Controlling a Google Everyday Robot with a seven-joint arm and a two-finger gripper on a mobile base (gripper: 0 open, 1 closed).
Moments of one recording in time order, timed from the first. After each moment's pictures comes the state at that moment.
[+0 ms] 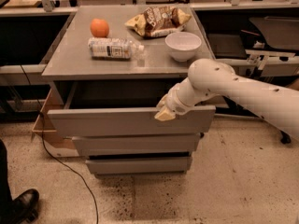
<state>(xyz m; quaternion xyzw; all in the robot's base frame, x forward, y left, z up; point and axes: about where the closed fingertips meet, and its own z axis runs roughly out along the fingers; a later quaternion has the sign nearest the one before) 0.630 -0.048 0.681 -0.63 0.72 0.10 0.27</state>
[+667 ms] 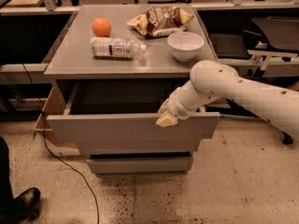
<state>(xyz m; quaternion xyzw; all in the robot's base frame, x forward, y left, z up) 0.602 -0.046 0.682 -0.64 0.72 0.12 0.25</state>
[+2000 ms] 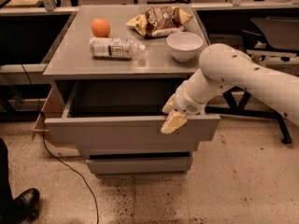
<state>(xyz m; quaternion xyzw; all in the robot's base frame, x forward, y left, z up) 0.563 -0.064 0.726 -0.65 0.72 0.15 0.21</state>
